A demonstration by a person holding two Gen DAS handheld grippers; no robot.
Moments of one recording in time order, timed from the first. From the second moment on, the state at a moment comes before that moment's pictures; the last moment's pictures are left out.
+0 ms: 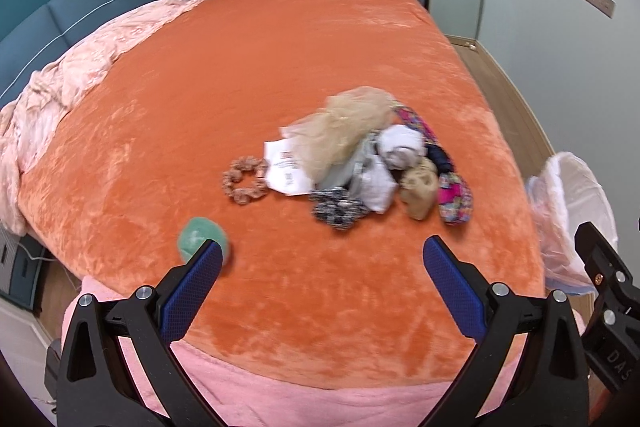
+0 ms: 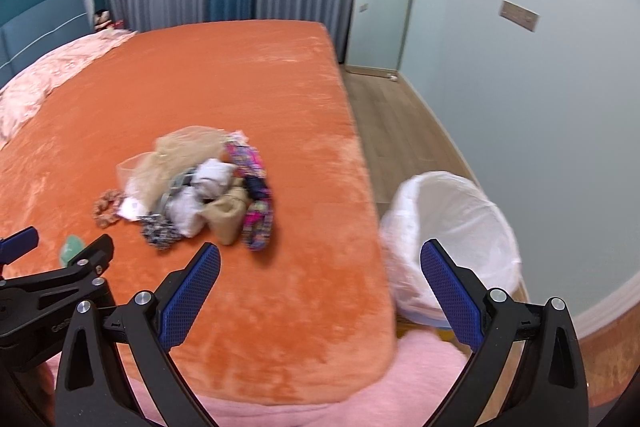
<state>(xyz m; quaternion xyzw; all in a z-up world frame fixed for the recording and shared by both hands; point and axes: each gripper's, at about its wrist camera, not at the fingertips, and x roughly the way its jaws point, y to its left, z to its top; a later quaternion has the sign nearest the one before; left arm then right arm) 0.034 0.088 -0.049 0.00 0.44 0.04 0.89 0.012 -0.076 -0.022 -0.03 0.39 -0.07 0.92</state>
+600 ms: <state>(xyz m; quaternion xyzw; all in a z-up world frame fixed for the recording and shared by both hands) 0.065 0.232 -0.138 -0.06 0.52 0.12 0.85 0.058 0.008 -0.065 -0.03 0.43 0.00 0.90</state>
